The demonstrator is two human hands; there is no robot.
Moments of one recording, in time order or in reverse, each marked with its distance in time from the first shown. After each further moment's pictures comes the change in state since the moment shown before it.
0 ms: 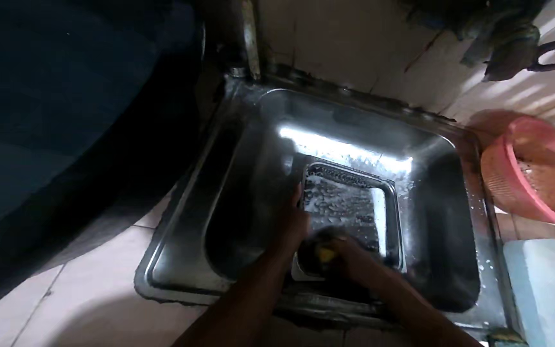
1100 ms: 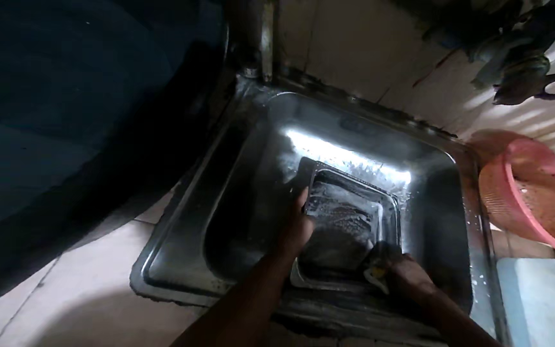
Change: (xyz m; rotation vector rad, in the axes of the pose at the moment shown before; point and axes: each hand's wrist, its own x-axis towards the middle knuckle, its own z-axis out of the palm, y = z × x) left_hand 0.000 0.003 0.004 -0.092 -0.066 0.058; right_hand -0.059 0.096 -0.035 -0.495 -0.145 0.388
